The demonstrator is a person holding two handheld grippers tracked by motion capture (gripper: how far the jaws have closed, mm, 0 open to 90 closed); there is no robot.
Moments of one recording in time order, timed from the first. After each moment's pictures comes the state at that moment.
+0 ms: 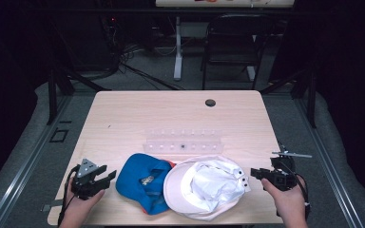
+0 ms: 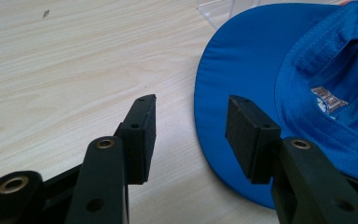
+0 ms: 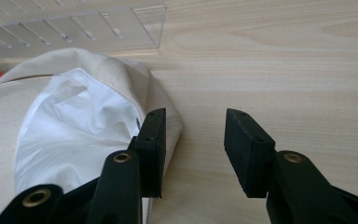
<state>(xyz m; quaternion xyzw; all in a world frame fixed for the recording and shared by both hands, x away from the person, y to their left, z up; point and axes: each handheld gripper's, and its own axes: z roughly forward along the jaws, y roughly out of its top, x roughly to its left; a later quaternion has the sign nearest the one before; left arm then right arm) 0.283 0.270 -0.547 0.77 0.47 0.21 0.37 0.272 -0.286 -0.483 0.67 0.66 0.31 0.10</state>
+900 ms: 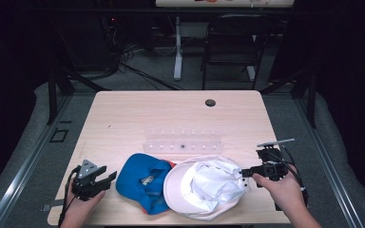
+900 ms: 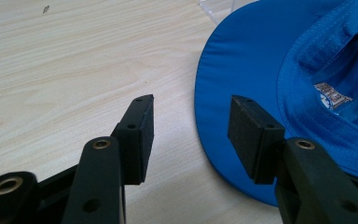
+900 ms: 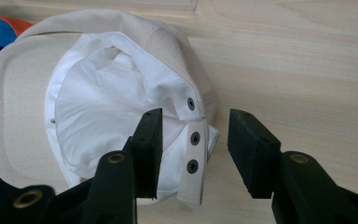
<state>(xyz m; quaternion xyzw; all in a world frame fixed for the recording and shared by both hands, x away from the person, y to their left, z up) 0.282 0.269 -0.550 0.78 0.47 0.21 0.36 0.290 -0.255 -0.455 0.64 0.73 0.24 0.04</state>
